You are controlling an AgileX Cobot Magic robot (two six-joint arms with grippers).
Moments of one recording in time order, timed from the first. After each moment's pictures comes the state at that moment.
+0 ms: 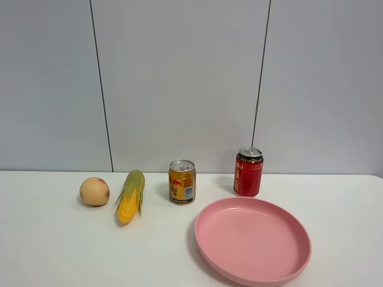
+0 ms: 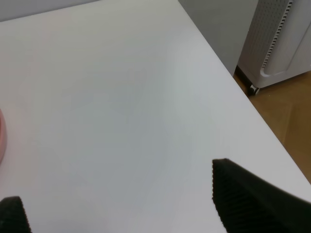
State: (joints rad) left arm 0.05 0.00 -0.51 -0.10 1.06 0.10; right arm -0.09 0.00 -0.48 -0.06 1.07 0.10
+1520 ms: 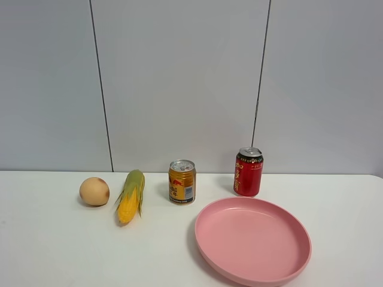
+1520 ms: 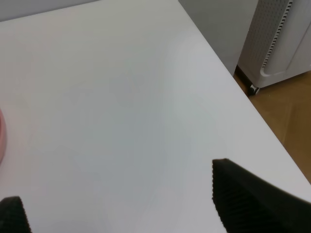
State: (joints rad) left arm 0.05 -0.01 -0.51 -0.10 1.06 0.10; right arm -0.09 0.00 -0.48 -0.06 1.07 0.10
